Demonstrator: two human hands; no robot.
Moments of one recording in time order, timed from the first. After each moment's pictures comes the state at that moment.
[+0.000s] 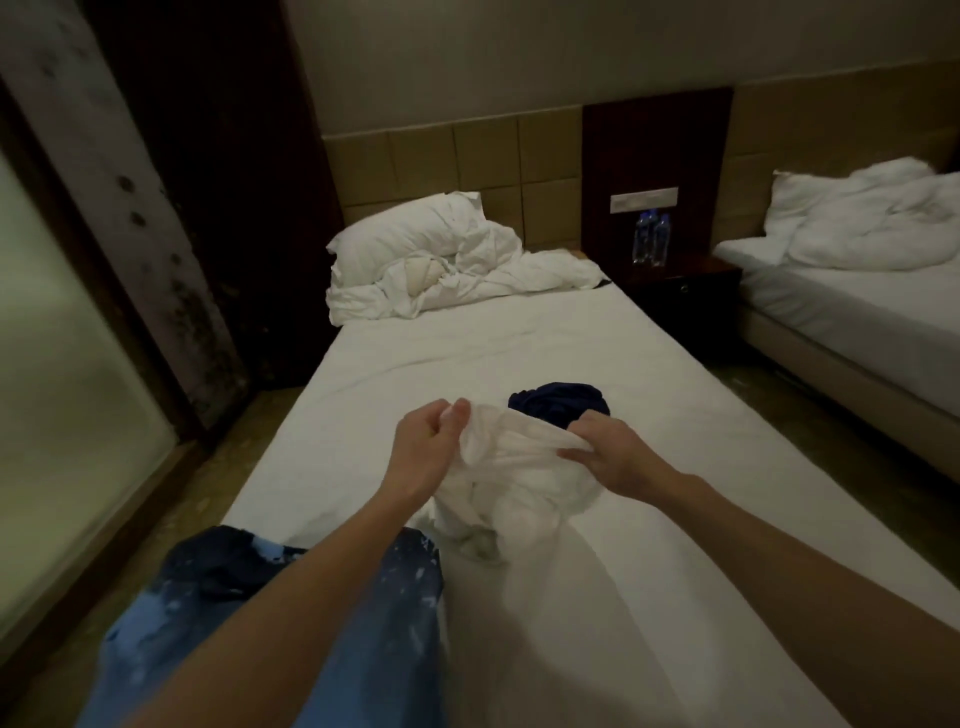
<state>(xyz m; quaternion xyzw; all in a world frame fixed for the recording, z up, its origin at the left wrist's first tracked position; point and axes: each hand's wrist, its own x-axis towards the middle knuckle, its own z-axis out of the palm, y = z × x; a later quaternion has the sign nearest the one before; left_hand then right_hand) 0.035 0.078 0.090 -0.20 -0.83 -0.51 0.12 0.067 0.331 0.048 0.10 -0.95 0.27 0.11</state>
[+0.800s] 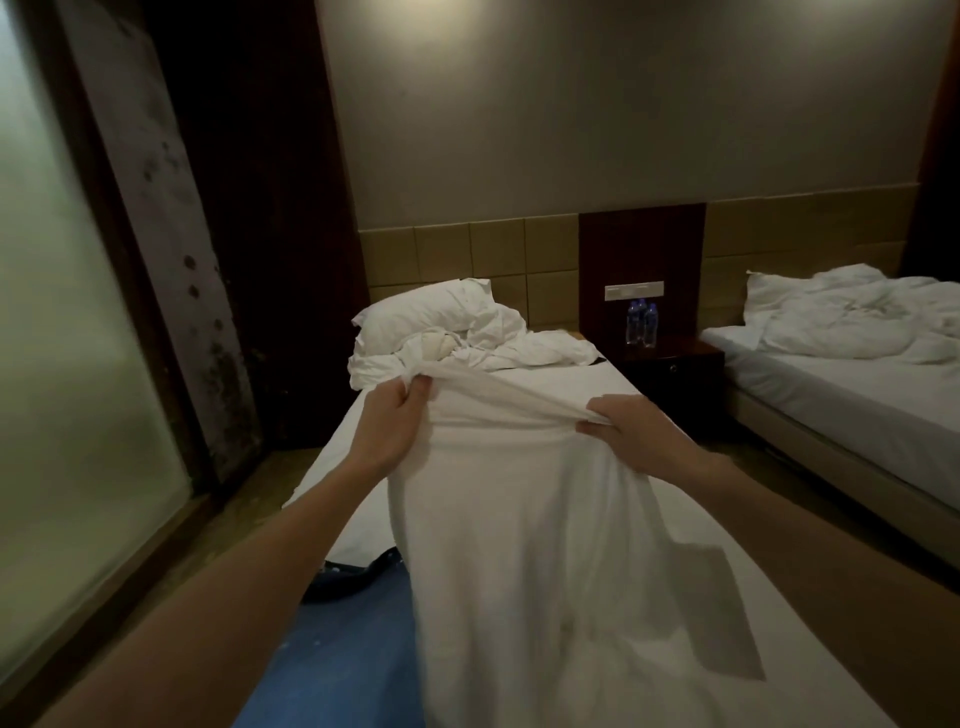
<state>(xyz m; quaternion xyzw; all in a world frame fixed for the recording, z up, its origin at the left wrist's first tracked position) 0.110 0.016 0.208 -0.18 -0.82 -0.49 0.23 0.160 0.321 0.173 0.10 -0.95 0.18 0.24</state>
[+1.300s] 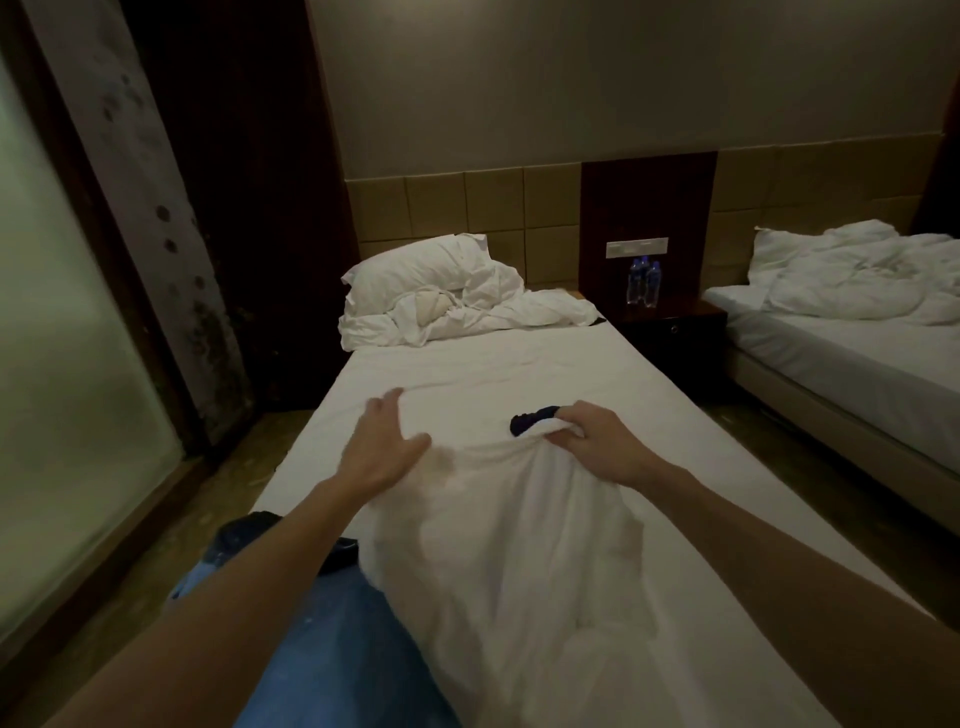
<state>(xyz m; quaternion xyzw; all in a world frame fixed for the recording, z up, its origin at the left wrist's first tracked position) 0.068 -0.002 0.133 -0.13 -0.94 -0.30 0.09 0.132 0.281 0.123 0.08 -0.93 0.33 0.15</state>
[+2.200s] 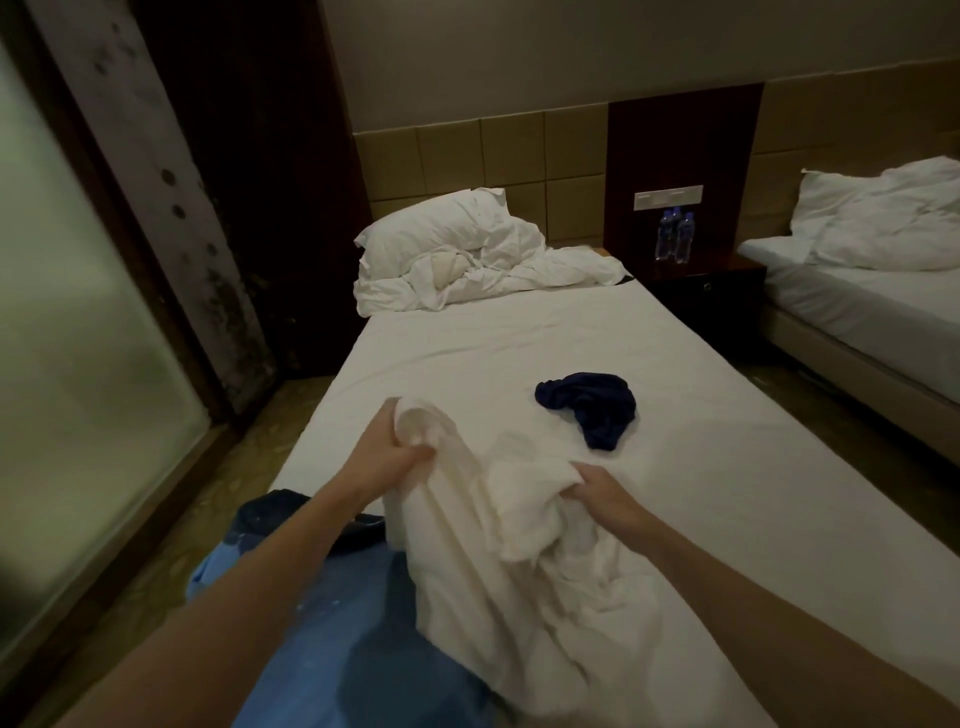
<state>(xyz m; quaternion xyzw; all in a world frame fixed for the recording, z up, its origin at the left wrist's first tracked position) 0.066 -0.027 0.107 -0.12 -0.87 -0.48 0.00 0.107 0.244 0.003 -0.01 -0.81 0.59 0.01</state>
